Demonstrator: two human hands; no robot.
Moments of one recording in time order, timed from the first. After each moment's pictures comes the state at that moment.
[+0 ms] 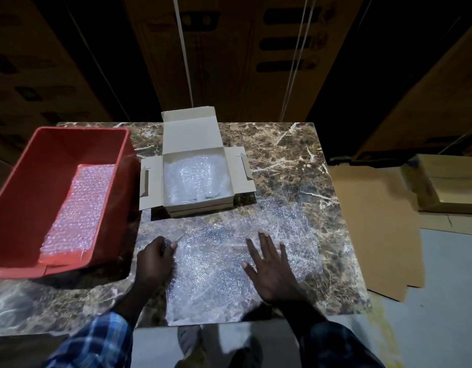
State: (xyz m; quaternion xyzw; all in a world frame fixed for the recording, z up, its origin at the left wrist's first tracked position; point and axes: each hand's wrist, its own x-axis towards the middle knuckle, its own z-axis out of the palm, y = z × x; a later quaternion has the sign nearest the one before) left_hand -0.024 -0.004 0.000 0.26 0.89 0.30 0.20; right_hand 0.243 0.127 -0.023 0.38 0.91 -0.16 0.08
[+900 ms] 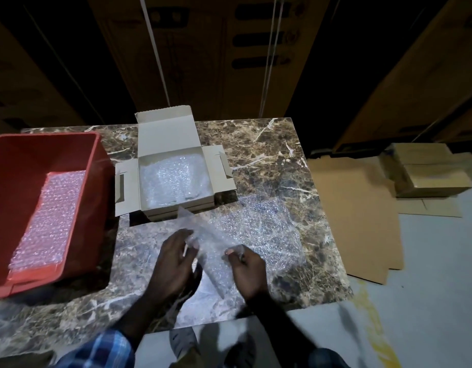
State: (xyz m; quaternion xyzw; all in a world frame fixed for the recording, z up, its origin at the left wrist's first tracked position) left_hand 0.040 0.022 0.023 0.42 0.78 0.35 0.29; right_hand 0.213 0.095 0.026 0.57 0.61 -0.52 -0.19
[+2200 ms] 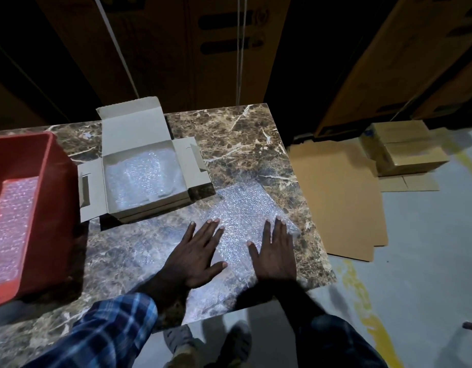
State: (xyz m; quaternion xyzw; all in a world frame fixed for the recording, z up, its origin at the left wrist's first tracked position) left_hand 0.076 0.081 -0.028 0.77 0.63 0.00 0.14; right_hand 0.299 0.147 -0.032 0.59 0.80 -0.12 -0.03
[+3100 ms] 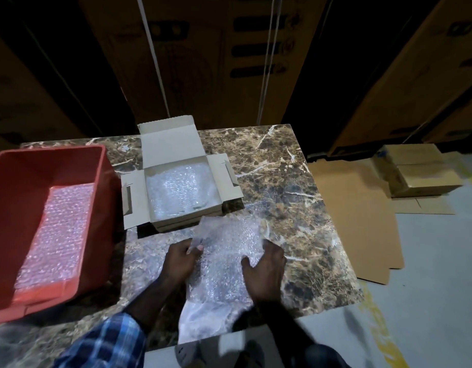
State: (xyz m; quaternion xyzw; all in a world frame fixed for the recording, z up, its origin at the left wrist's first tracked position) left_hand 0.005 0.054 0.013 0.28 0.78 0.38 0.41; right_hand 0.200 0.103 0.002 0.66 0.66 -0.29 -0.22
